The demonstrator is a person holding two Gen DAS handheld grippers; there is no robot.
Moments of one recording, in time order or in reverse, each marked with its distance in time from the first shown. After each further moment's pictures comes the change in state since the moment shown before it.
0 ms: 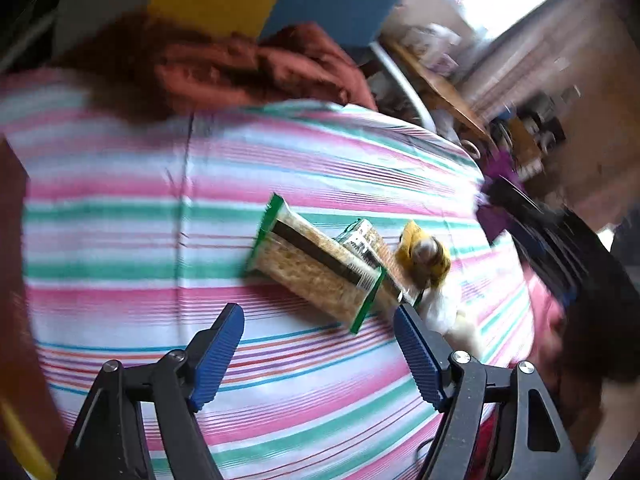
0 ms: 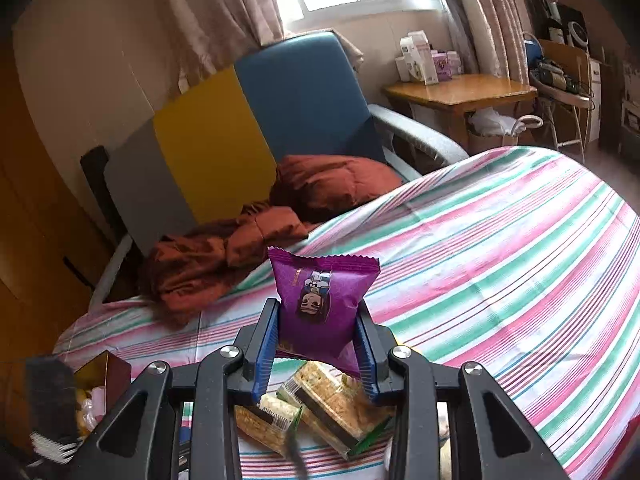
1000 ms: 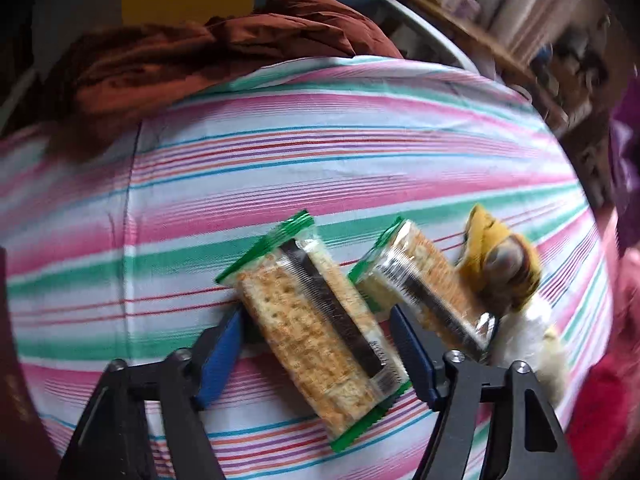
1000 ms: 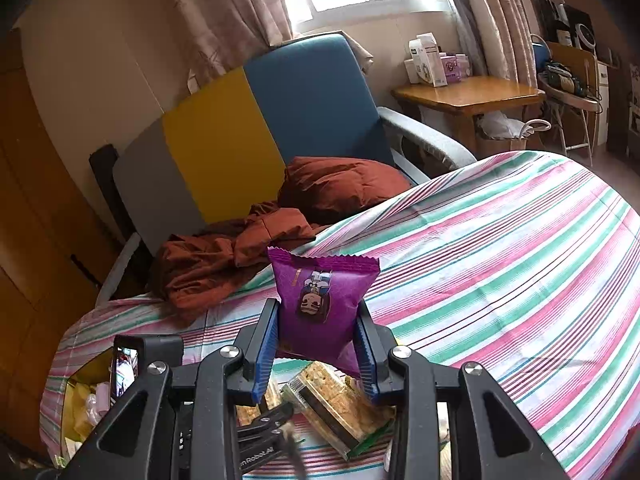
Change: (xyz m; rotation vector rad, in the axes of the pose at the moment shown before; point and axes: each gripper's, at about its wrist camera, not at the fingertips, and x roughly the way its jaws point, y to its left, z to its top) left arm 0.077 -0.037 0.013 0.203 0.080 0.306; right arm 0.002 -0.002 -0.003 -0.020 0.014 0.037
